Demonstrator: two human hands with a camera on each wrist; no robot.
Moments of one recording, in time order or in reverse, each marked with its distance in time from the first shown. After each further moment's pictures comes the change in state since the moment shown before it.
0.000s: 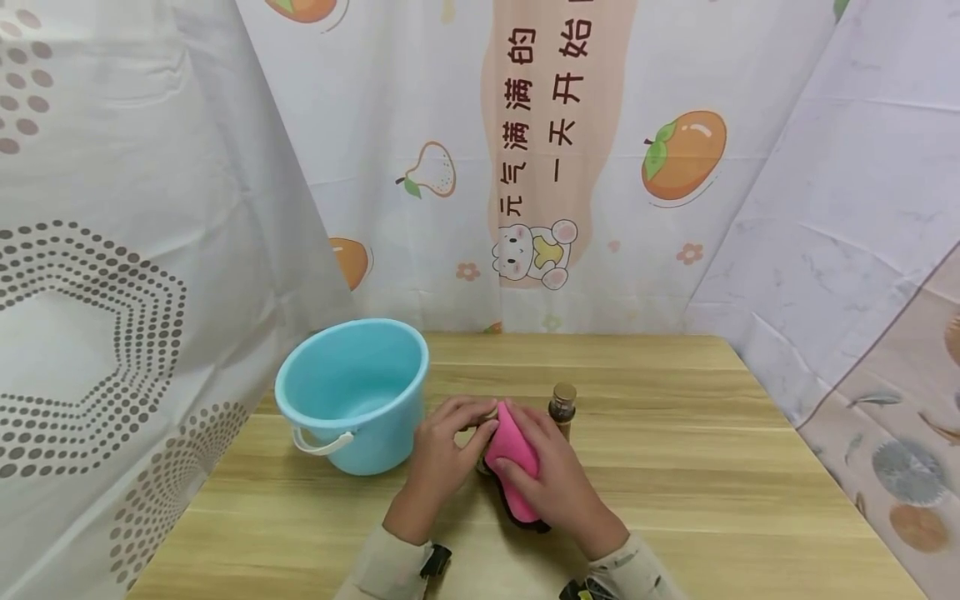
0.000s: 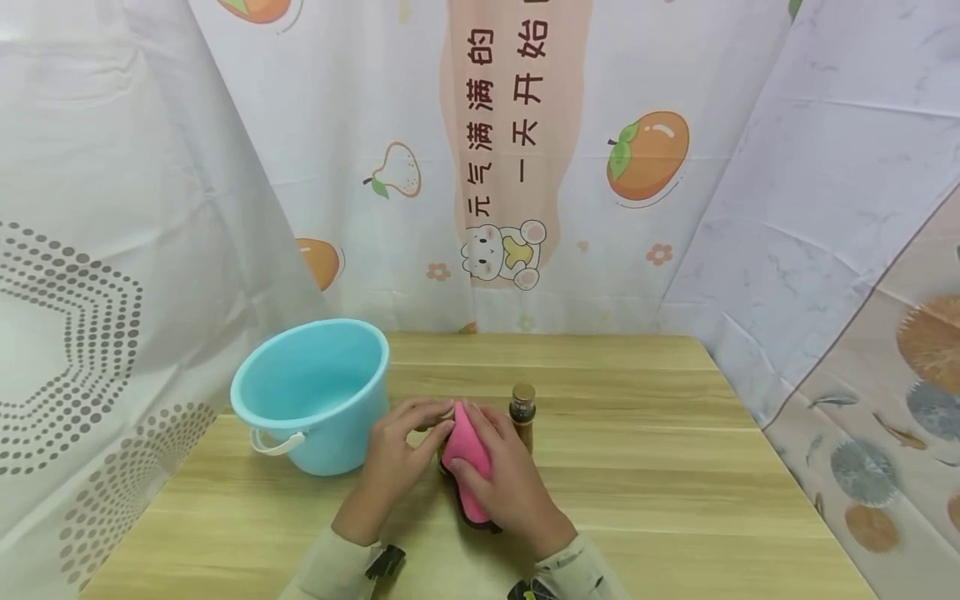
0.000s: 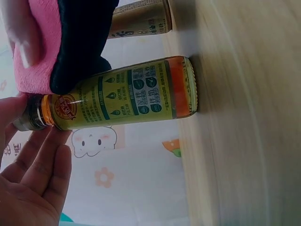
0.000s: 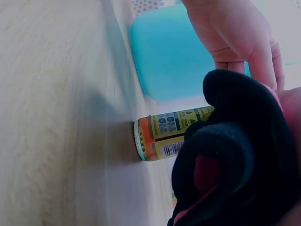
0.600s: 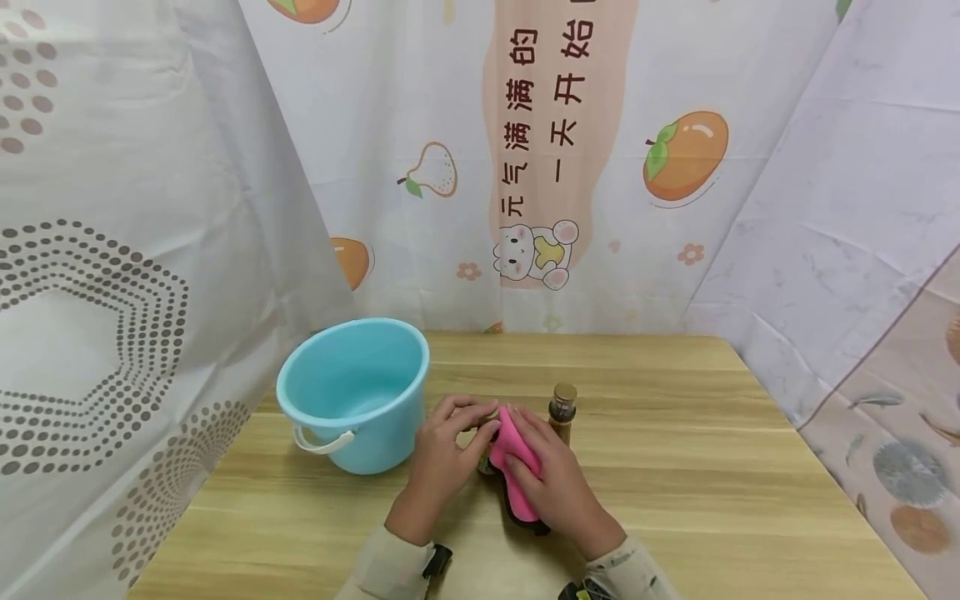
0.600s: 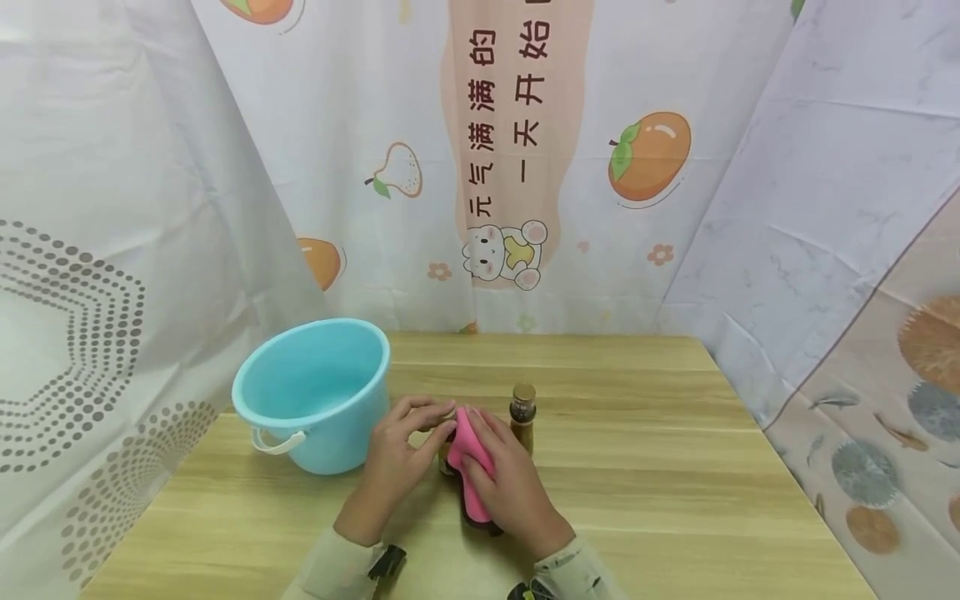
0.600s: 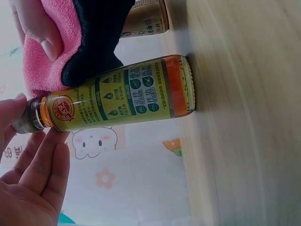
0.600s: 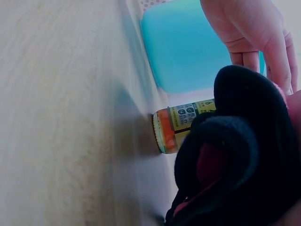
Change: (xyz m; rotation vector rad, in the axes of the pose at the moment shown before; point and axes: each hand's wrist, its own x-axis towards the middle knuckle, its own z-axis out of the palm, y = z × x) left_hand -0.002 0.000 0.002 0.009 0.020 0.009; right_hand -0.005 0.008 0.008 0.032 0.011 0.005
